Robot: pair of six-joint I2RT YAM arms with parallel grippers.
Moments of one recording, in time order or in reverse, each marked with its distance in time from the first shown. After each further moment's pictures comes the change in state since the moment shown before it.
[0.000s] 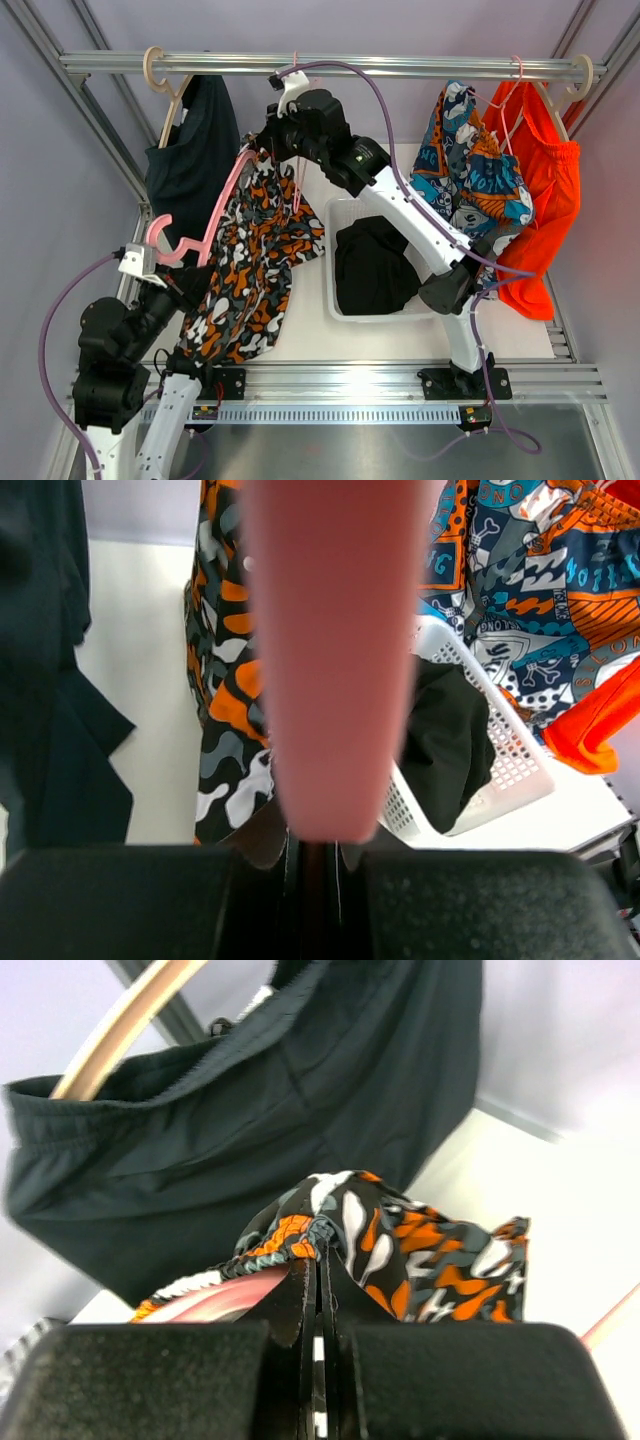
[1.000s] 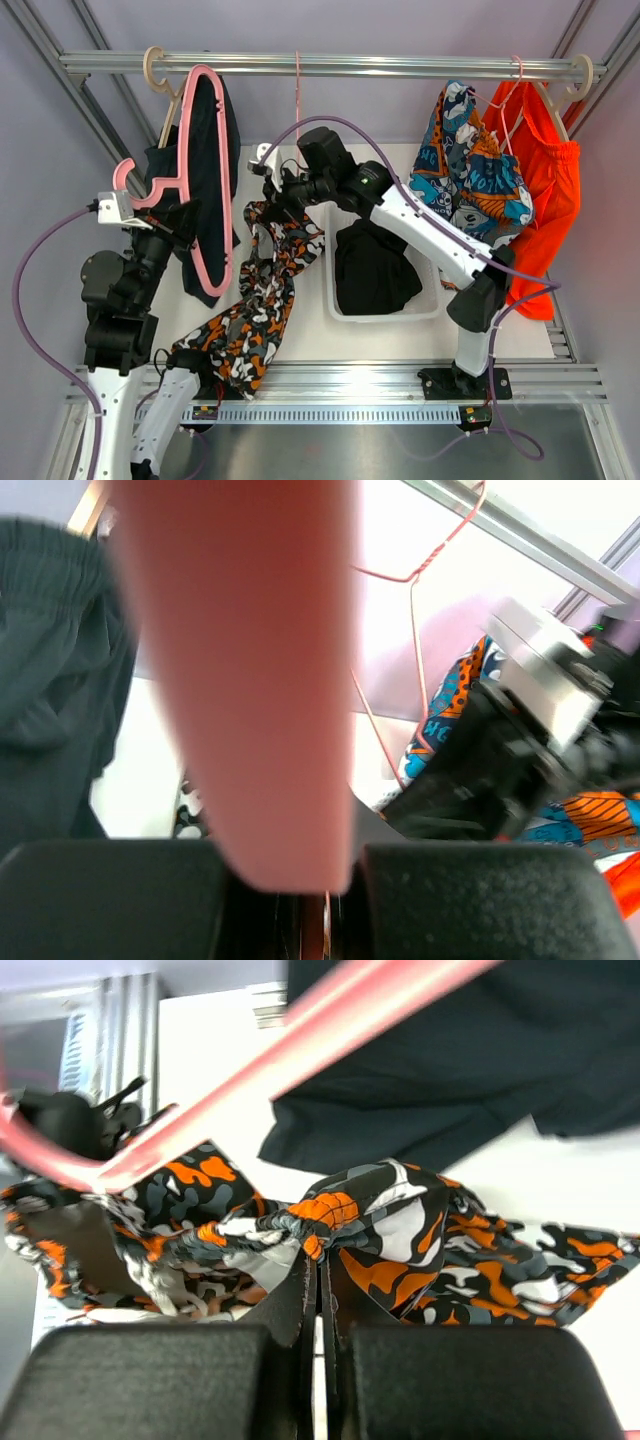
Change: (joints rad) left arm 0.000 0.233 0.000 0.484 -0.203 -0.148; right arm 0.018 -0.187 -0.407 -0.113 -0.600 -0.518
